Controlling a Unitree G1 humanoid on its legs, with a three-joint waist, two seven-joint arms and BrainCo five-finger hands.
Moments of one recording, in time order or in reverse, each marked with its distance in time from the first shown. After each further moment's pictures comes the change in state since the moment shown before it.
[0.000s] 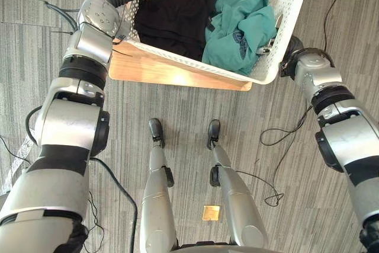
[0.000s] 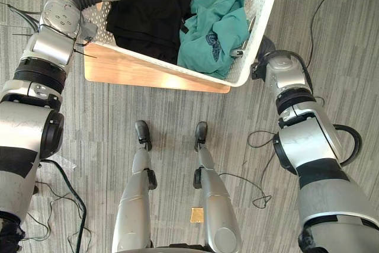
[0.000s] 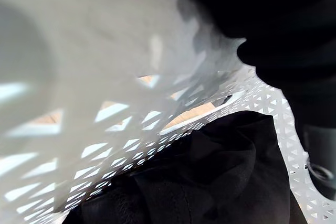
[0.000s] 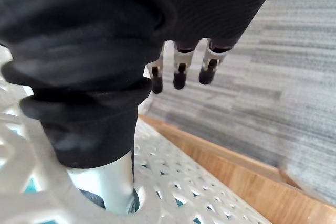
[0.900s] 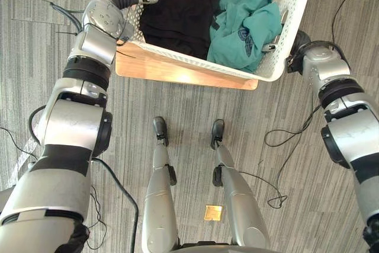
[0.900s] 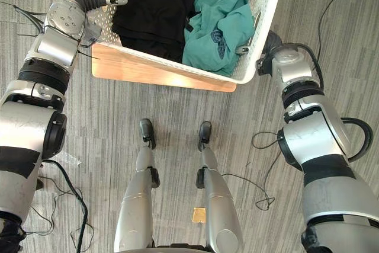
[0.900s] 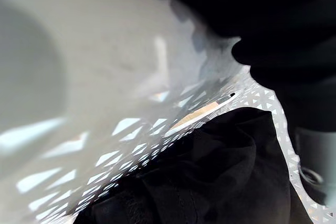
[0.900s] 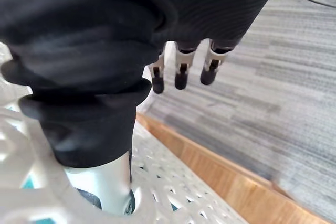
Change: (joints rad) left arm 0.004 -0.014 0.004 -0.005 0.000 0.004 -0.003; right arm -0.046 -0.041 0.052 0.007 -0.005 0.039 0.000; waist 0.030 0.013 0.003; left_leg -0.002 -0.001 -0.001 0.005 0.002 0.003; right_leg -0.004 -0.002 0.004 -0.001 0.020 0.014
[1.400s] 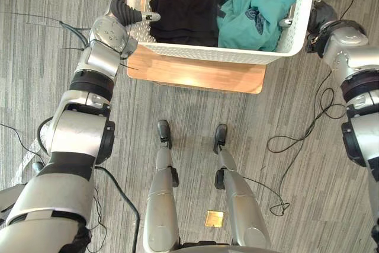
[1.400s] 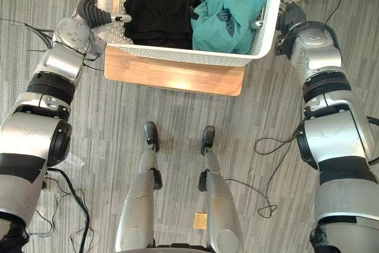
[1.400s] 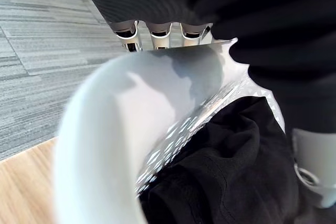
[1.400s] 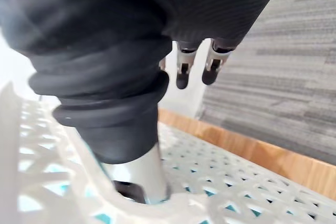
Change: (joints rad) left arm 0.095 -0.017 0.040 -0.034 0.001 0.000 -0.020; right arm -0.005 -0.121 -0.111 -0.137 0.092 -0.005 0.020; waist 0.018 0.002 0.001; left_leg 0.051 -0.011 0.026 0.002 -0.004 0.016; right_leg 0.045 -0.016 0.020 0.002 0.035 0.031
